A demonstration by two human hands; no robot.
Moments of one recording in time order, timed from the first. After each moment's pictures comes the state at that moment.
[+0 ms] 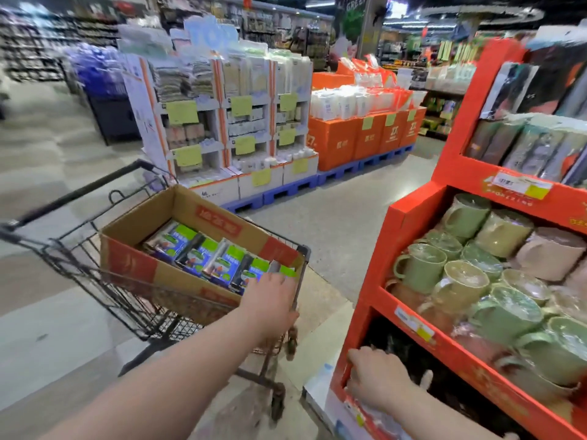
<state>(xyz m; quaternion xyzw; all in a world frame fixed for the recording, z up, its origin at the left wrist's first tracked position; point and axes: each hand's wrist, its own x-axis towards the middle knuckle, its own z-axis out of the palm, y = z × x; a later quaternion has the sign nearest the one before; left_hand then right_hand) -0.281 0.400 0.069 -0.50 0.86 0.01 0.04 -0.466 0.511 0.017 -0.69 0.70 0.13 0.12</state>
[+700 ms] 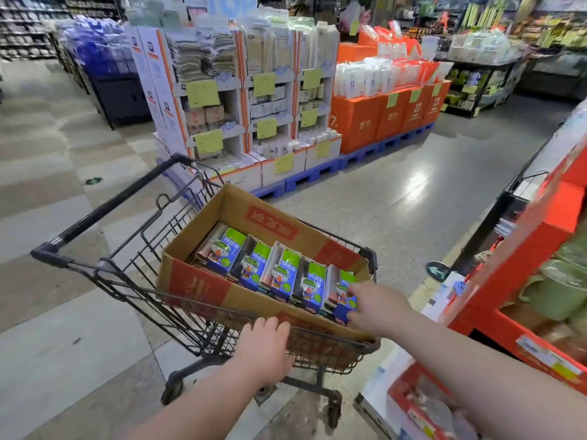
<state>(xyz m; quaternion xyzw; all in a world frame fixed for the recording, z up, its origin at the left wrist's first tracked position) -0.072 0.293 -0.010 -0.51 0.84 0.09 0.14 -0.285 0.295 0.049 -0.69 0.71 0.08 0.08</state>
